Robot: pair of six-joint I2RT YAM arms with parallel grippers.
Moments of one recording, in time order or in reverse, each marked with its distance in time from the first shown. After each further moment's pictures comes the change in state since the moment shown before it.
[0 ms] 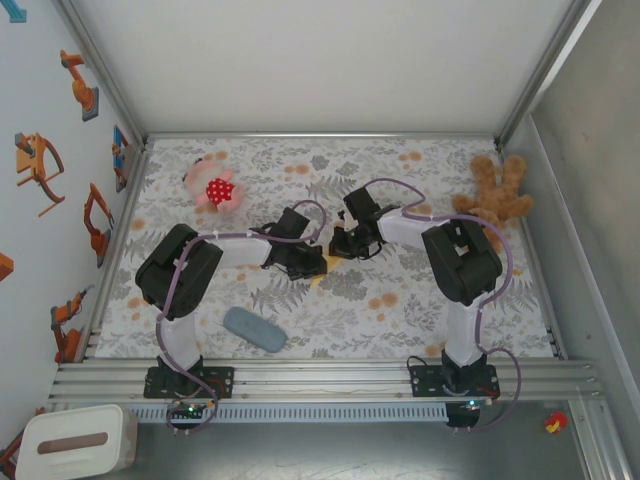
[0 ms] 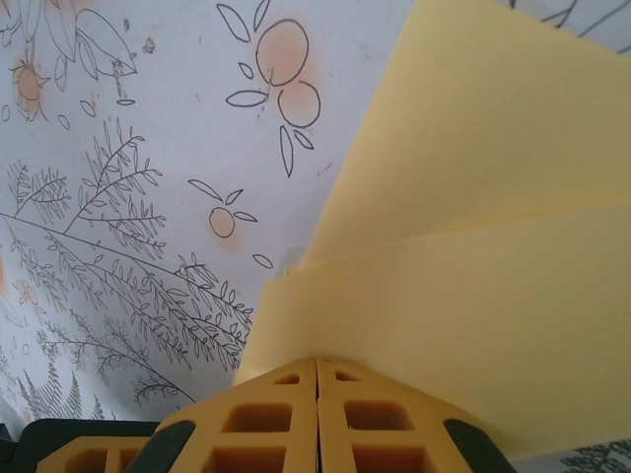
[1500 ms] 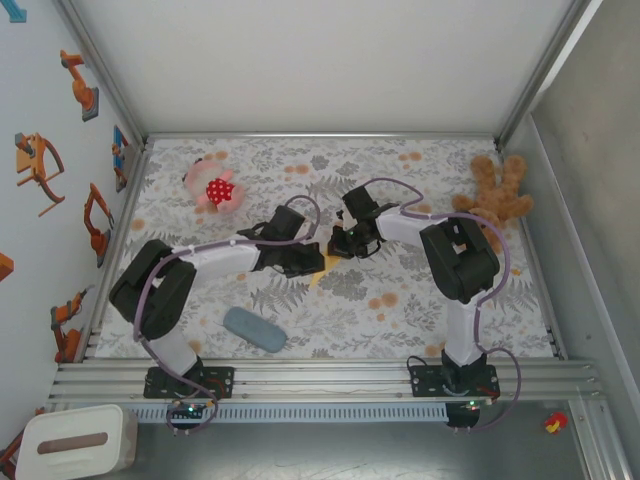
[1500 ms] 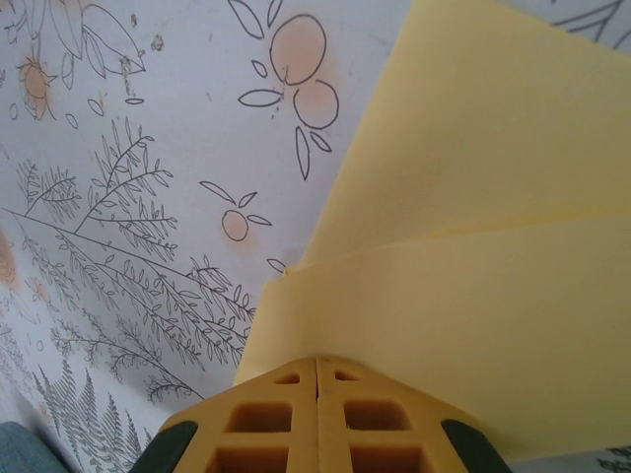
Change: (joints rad) left arm -0.017 -0.153 -0.035 -0.021 -0.062 -0.013; right arm -0.001 0.020 0.027 -0.020 -0.031 0.006
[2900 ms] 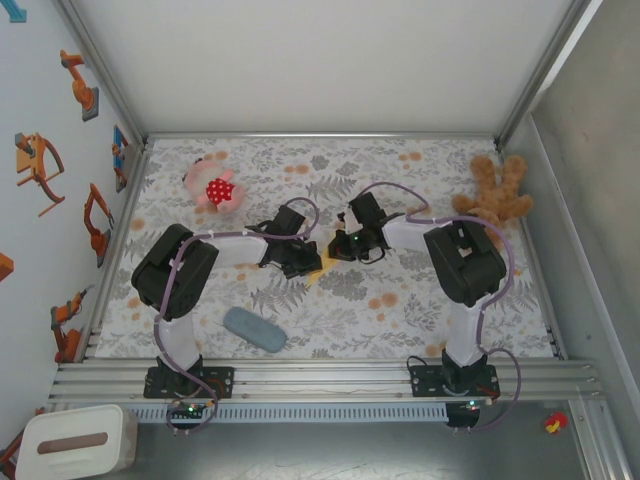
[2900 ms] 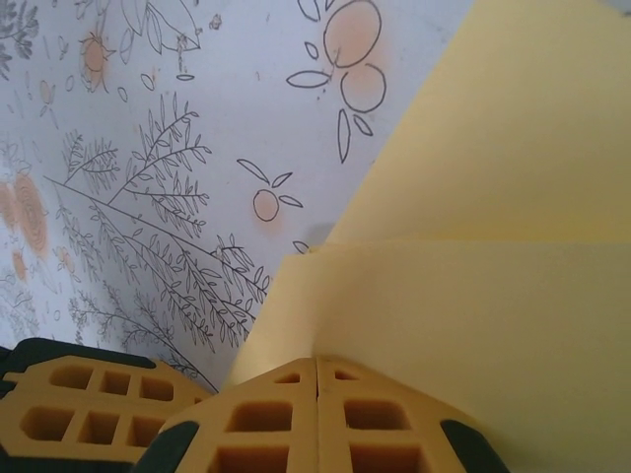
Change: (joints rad) left arm 0.045 0.140 0.032 -0.003 -0.004 -0.078; right arm -0.032 -0.045 -0.132 0.192 -0.068 -0.060
